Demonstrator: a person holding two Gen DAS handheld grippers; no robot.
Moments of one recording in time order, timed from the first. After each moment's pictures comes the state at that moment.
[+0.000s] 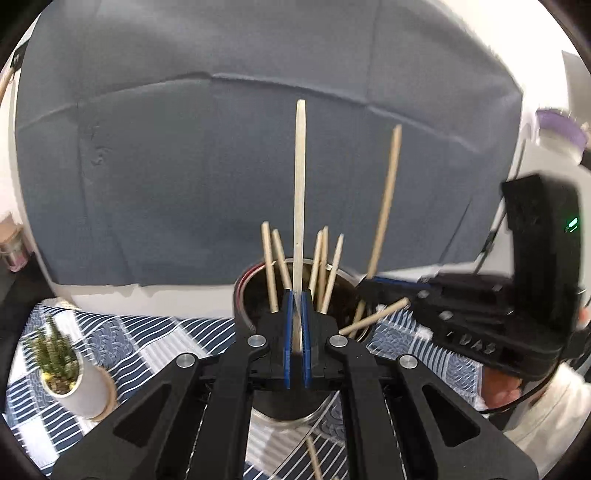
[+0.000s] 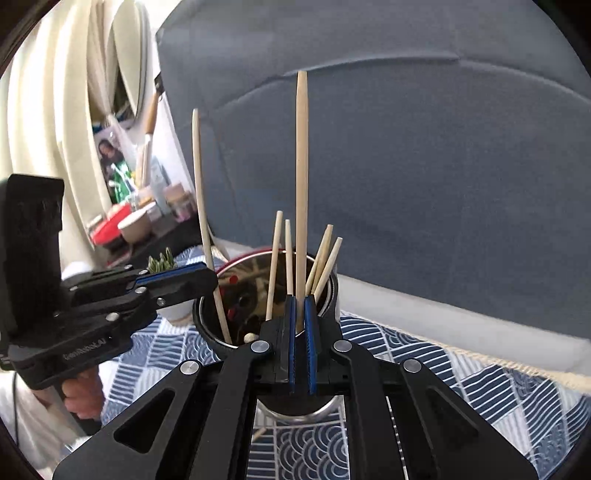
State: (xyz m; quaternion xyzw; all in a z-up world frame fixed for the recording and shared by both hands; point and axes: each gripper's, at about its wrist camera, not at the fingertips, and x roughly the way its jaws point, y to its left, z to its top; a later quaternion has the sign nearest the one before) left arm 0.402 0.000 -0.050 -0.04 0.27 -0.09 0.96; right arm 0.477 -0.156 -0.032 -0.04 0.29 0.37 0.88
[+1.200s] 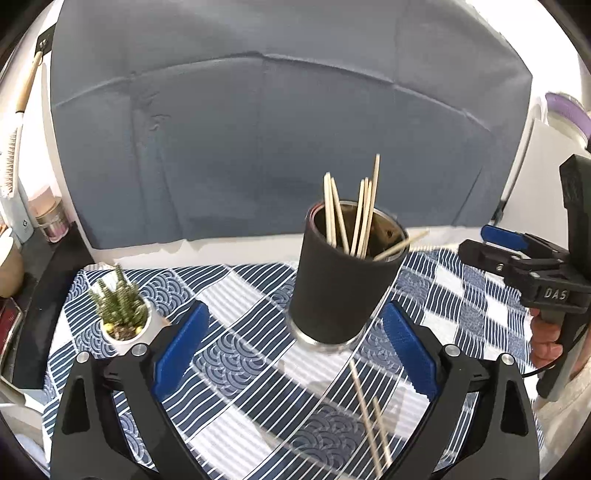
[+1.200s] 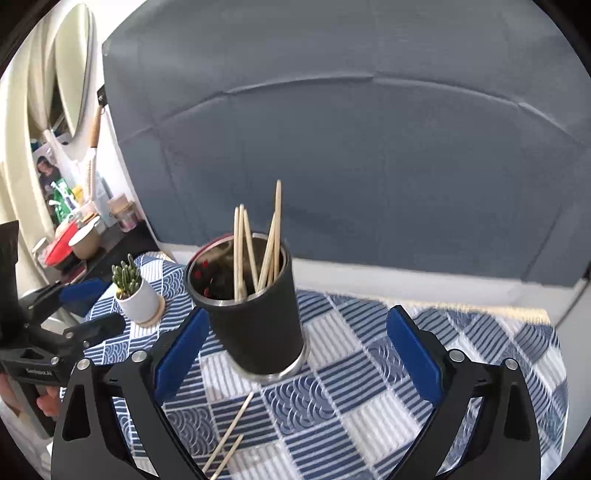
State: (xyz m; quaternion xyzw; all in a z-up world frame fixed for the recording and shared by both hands) left arm 0.342 0.055 -0.043 -0.02 0.33 -0.07 0.94; right arm 0.411 -0.178 -0.015 -0.02 0.31 0.20 0.93
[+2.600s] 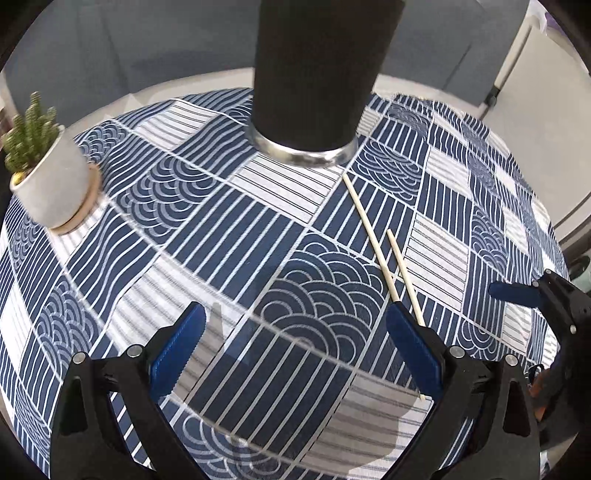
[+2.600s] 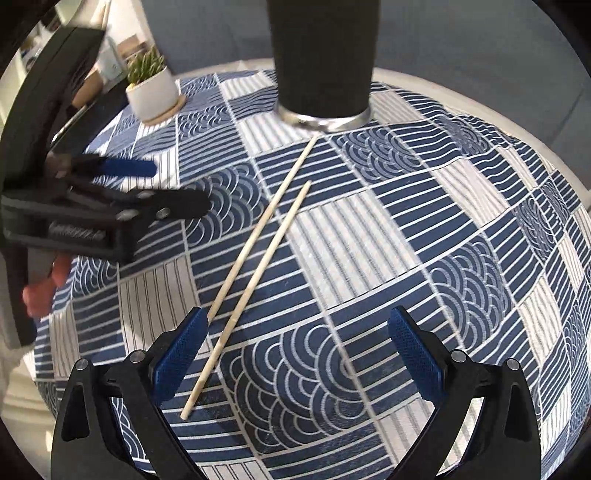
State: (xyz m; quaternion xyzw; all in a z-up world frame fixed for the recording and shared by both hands) left arm 0.322 0.029 -0.183 0.02 0.52 -0.14 0.84; right arm 0.288 -0.132 -0.177 -0.10 0.51 0.19 0.84
